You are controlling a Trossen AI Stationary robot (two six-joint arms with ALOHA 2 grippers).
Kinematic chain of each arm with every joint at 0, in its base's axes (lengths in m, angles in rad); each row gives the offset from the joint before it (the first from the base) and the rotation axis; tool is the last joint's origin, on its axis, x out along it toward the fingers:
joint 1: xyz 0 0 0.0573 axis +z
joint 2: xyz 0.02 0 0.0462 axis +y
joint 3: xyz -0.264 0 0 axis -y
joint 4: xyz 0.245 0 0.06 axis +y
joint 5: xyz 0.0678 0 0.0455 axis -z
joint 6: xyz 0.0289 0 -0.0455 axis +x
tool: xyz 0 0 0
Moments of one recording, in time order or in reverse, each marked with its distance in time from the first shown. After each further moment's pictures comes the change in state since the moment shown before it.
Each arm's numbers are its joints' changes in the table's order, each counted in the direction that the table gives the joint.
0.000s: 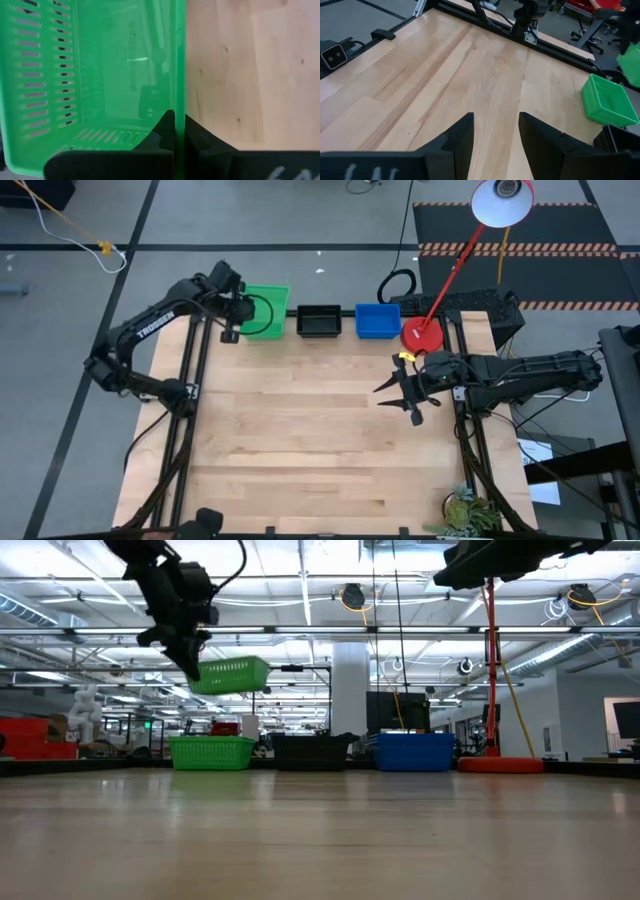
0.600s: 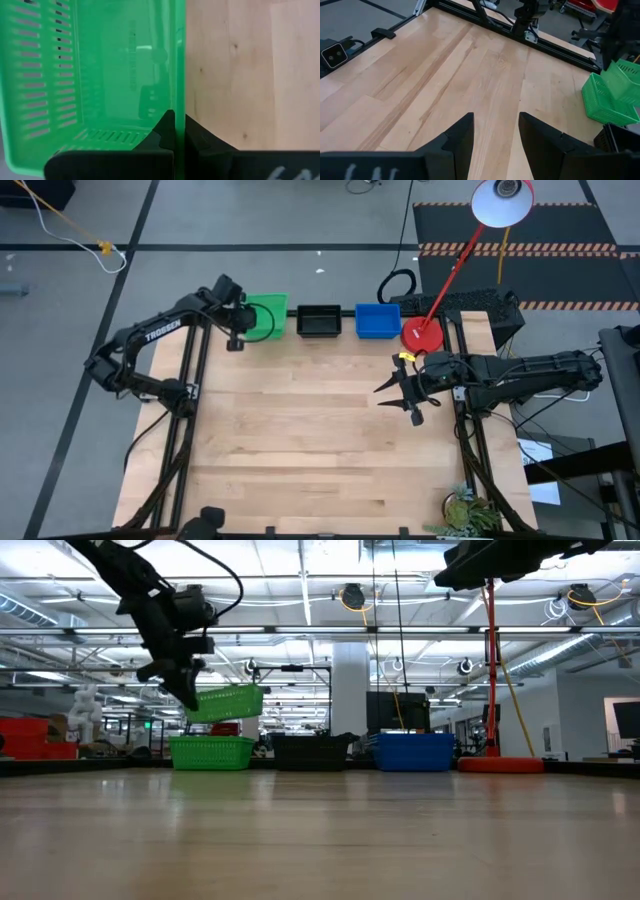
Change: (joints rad) left arm 0.037 0.000 -0.246 -0.273 0.042 -0.054; right arm 0.000 0.000 0.000 0.006 0.000 0.000
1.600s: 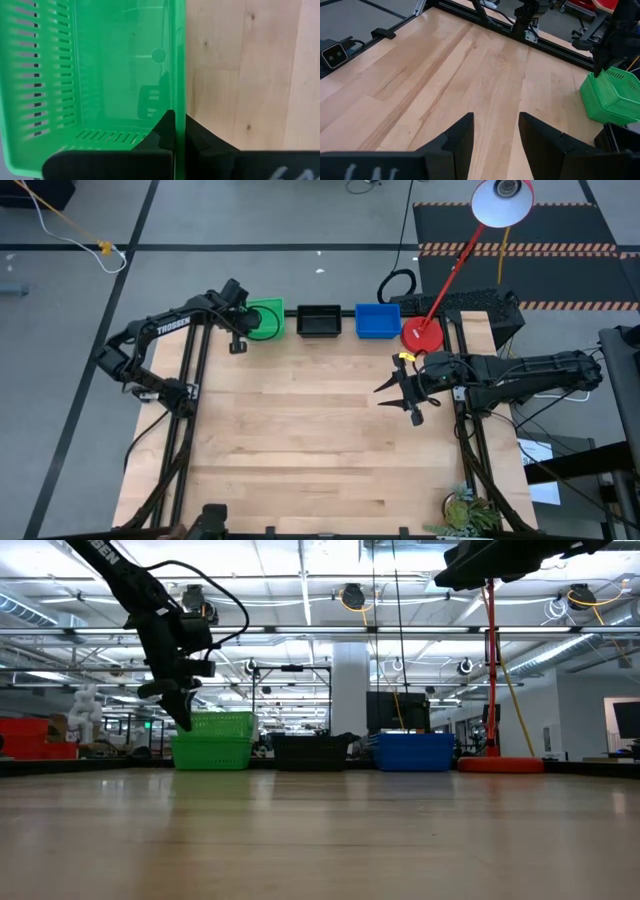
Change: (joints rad) left arm 0.002 0.104 -0.019 -0.016 -0.080 -0.084; right arm 0.000 0.000 0.000 0.001 0.000 0.003
